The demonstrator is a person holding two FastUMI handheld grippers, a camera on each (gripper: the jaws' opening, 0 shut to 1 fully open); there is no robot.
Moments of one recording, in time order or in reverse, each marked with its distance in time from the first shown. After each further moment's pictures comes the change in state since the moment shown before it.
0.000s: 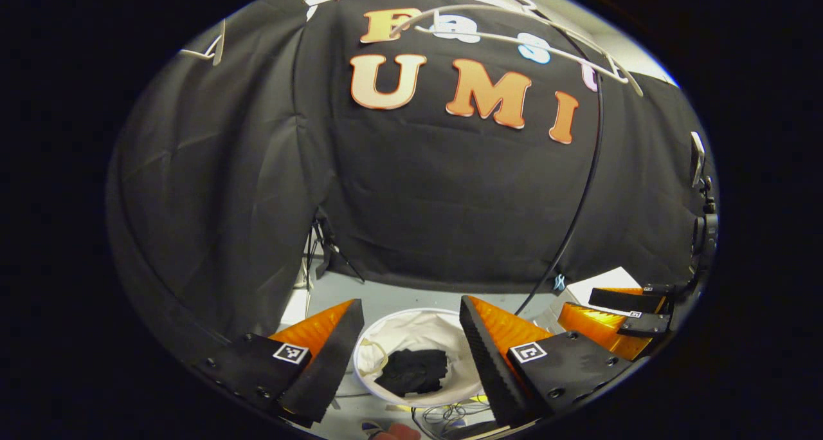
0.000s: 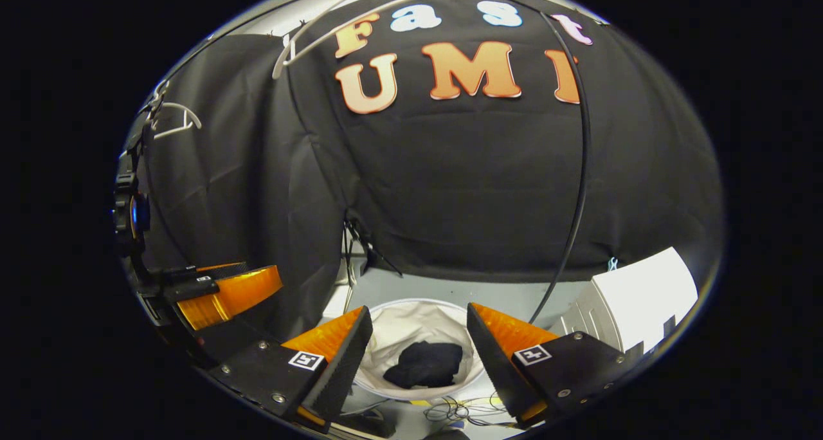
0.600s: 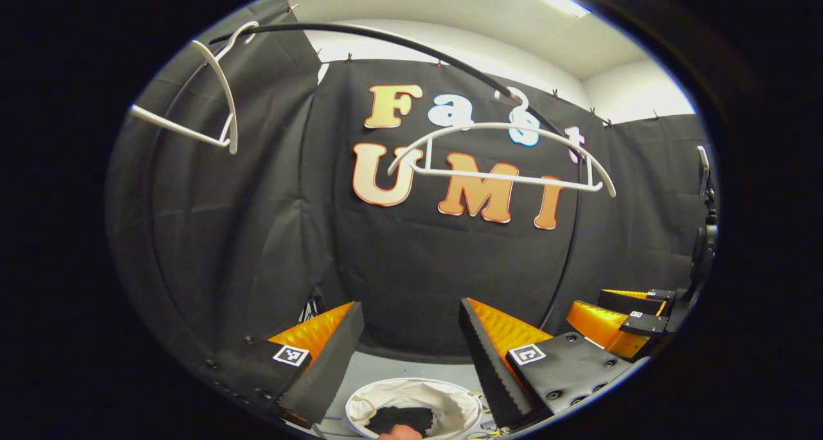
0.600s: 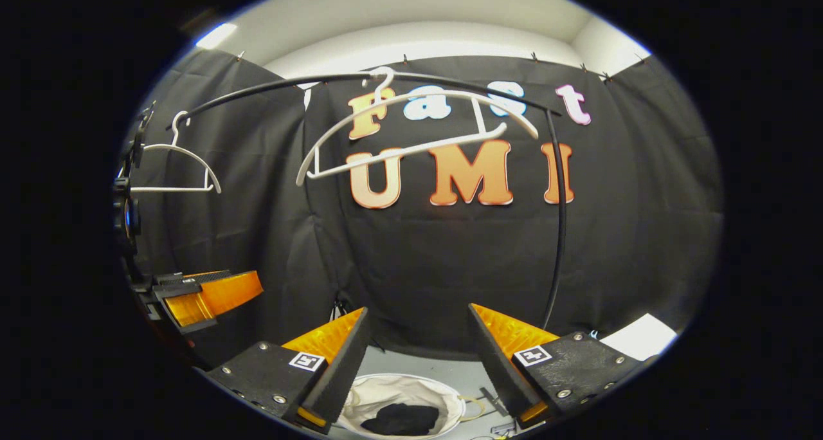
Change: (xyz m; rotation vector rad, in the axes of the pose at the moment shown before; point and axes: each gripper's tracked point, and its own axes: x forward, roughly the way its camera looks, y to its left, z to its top) left arm -0.068 -0.010 0.136 -0.029 -0.405 -0.026; right arm -0.076 0.005 0.146 -0.129 -0.418 -0.047
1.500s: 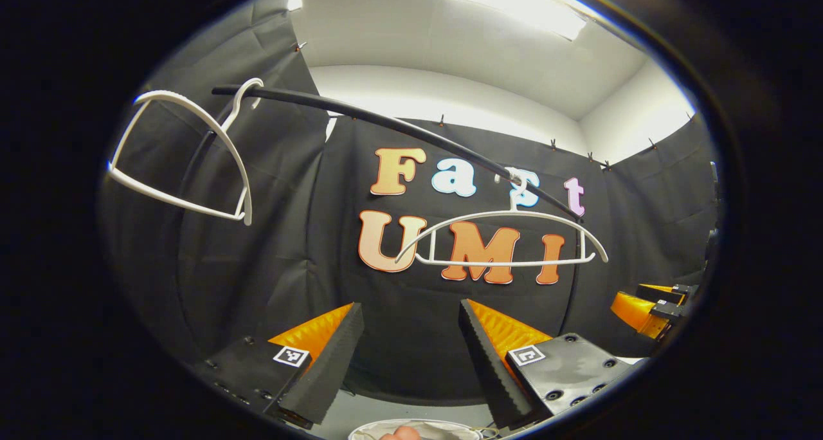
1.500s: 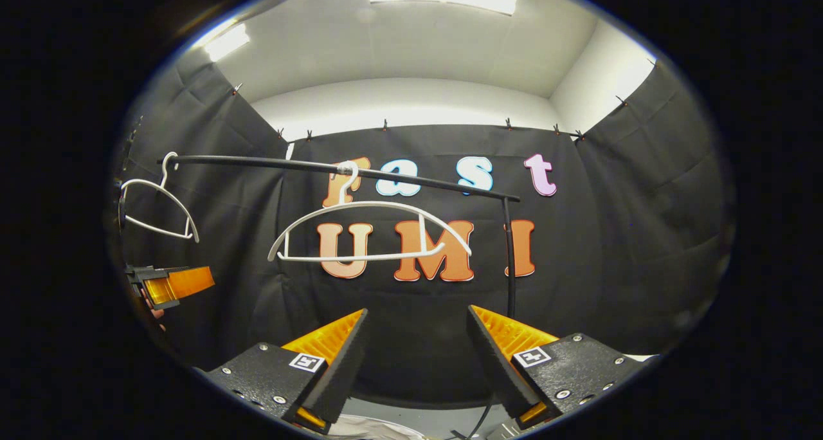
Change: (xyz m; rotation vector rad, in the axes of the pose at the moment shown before) left arm -0.014 0.008 0.086 0.014 -0.270 0.019; right arm -0.032 -0.055 0.102 -0.032 -0.297 -0.132
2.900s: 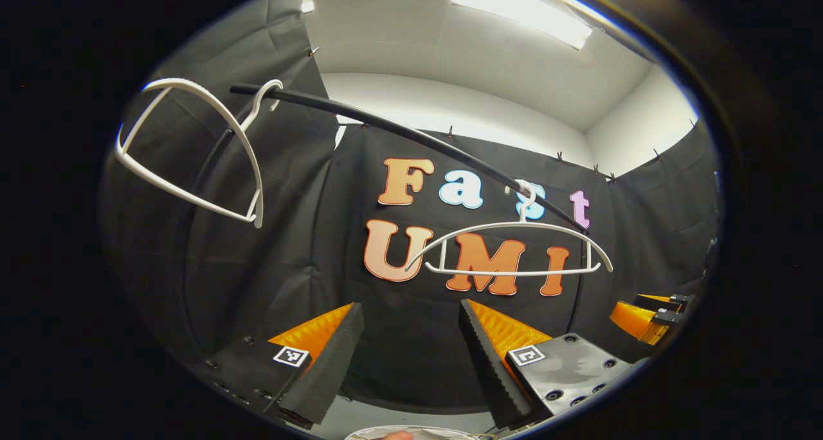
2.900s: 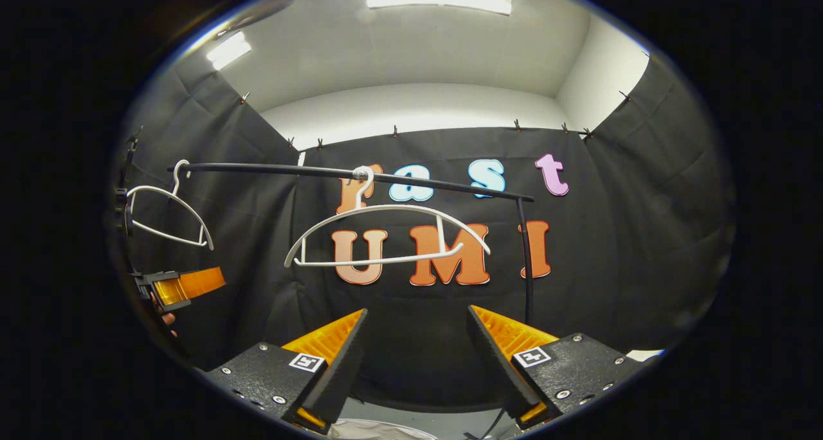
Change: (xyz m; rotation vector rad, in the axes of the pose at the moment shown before) left arm -0.003 0.015 0.005 -0.032 -0.053 0.030; right arm -0.009 0.014 -0.003 0.028 -0.018 0.067
